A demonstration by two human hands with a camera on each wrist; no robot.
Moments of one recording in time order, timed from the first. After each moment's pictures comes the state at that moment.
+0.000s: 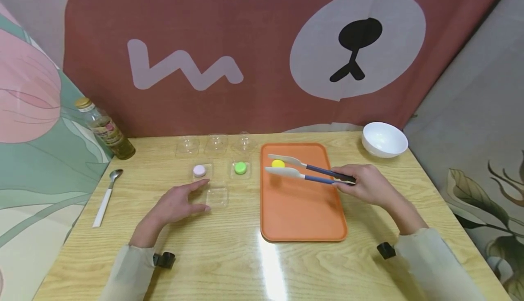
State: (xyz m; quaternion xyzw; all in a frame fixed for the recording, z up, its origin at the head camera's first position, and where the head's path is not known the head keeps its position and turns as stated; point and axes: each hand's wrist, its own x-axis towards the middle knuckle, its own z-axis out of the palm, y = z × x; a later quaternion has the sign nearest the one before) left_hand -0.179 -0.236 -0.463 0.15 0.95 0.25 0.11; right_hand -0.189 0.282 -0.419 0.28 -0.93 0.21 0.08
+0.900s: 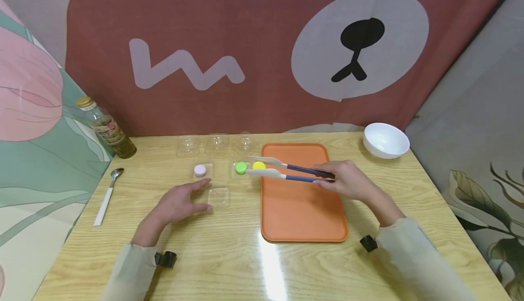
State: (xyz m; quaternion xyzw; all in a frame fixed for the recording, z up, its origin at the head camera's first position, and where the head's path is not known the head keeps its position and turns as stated) left_hand -0.178 -0.232 -0.461 0.14 0.95 0.24 0.11; right_hand -0.205 0.239 -0.415 0.32 -0.91 0.25 0.04
